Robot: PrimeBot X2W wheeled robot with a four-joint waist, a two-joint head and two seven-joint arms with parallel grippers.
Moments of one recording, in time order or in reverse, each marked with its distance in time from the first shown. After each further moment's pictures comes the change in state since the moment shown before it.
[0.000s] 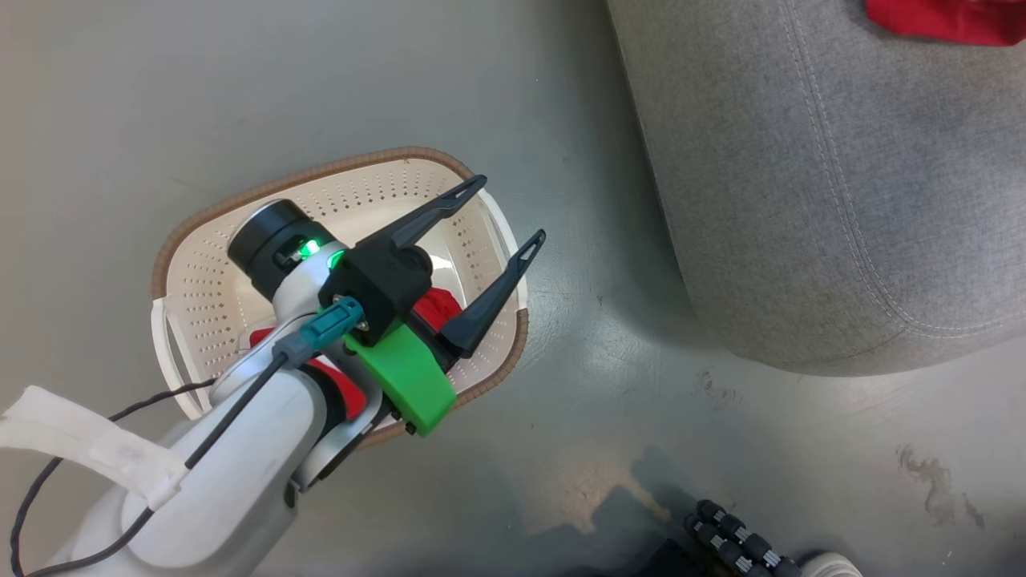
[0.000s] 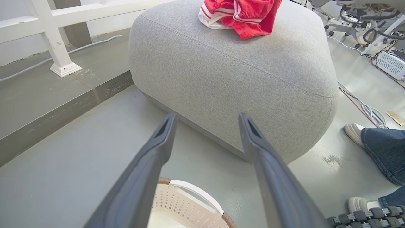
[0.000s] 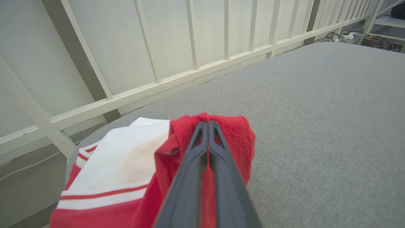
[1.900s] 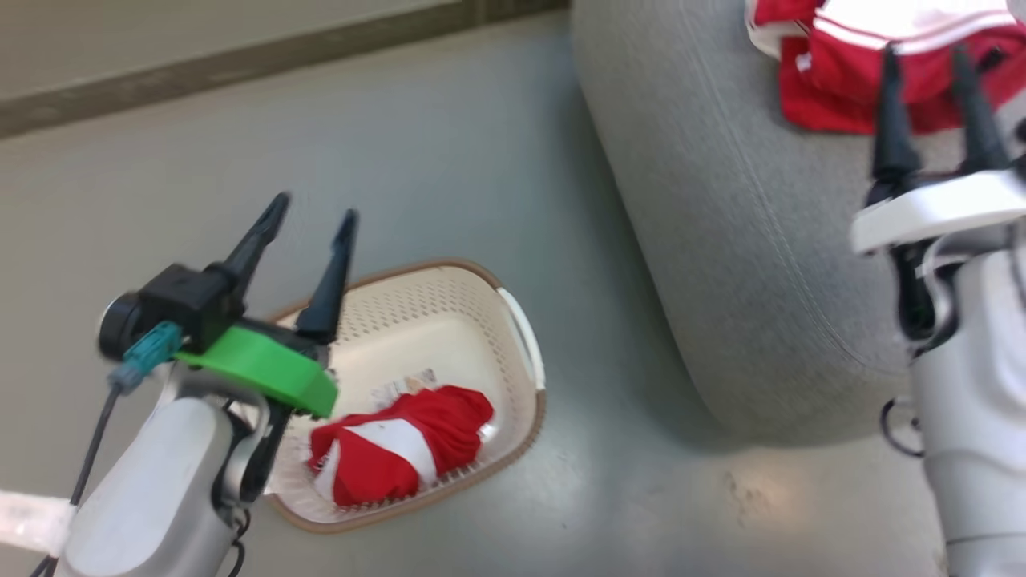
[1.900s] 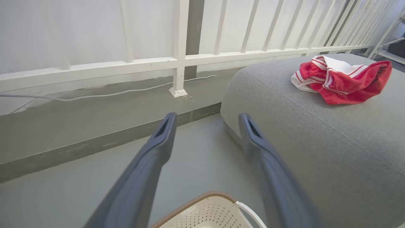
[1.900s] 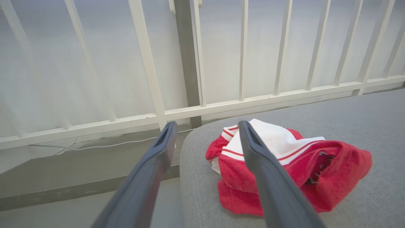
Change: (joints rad) left arm 0.181 -0.018 0.240 0.247 -0.135 0.118 -0.259; right arm 0.365 0.203 0.131 -0.342 -0.204 0.126 -0.025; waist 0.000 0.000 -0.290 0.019
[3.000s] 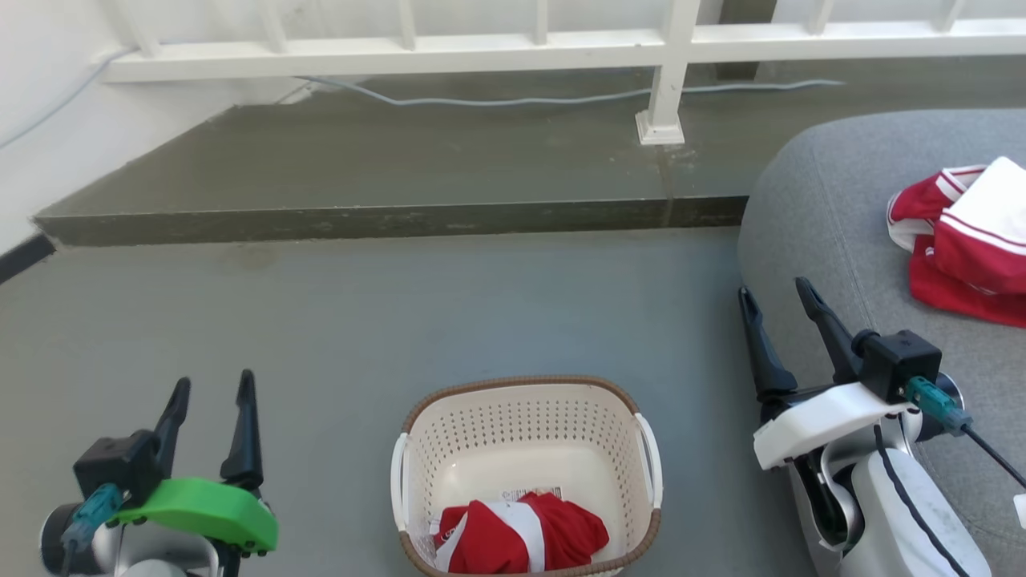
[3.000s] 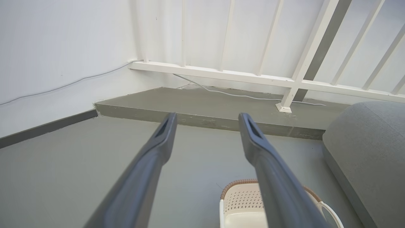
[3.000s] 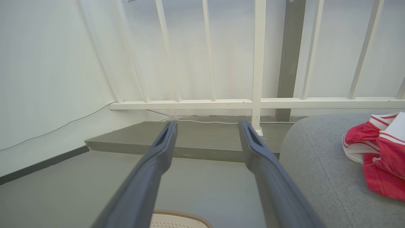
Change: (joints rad) left arm 0.375 -0.059 0.260 0.040 0.019 0.089 -0.017; right arm 0.391 0.072 0.165 -0.093 -0.051 -0.009 0.000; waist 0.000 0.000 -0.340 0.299
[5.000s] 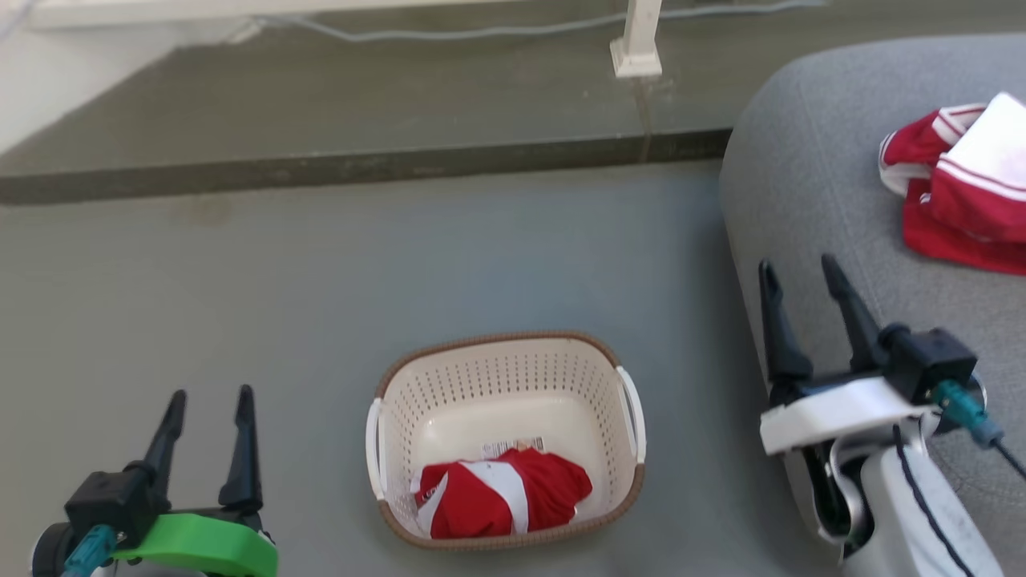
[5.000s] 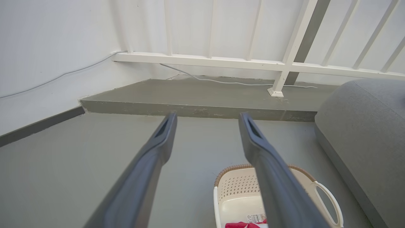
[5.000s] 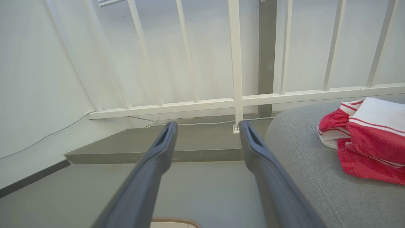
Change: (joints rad) left arm 0.128 -0.044 0.118 -0.142 0.125 -0.046 0.000; right arm 0.062 0.012 0.002 -0.176 0.020 -0.080 0.000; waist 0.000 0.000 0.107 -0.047
